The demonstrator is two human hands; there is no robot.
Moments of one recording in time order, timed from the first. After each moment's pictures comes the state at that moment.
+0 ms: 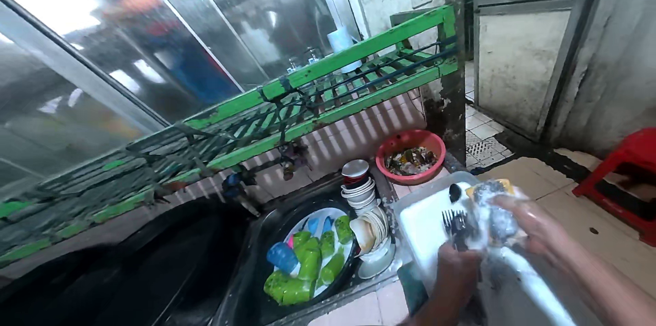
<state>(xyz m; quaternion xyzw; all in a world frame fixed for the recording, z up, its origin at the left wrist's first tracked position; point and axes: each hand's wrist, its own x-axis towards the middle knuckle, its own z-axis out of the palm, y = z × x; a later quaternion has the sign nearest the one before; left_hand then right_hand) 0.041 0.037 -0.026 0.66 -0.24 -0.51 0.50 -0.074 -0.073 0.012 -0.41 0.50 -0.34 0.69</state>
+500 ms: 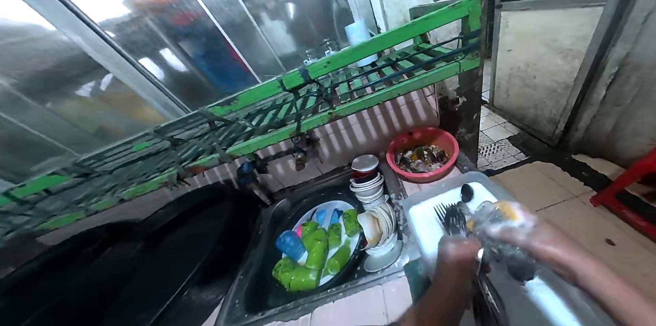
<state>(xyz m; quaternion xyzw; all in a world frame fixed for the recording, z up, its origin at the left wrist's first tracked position) 0.051 0.034 -0.012 0.61 -0.17 -0.54 0.55 -0.085 -0.061 0.022 -0.66 0.47 -0.17 0.55</state>
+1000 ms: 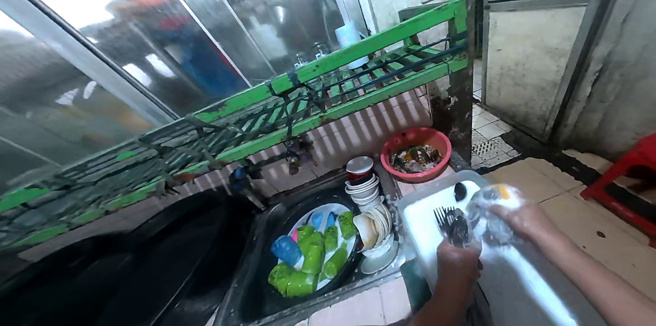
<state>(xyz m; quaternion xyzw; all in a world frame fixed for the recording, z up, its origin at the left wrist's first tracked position) 0.040 0.037 -0.014 0.71 -0.20 -0.48 0.48 -0.076 -0.092 0.000 -0.67 0.54 -0.22 0.46</state>
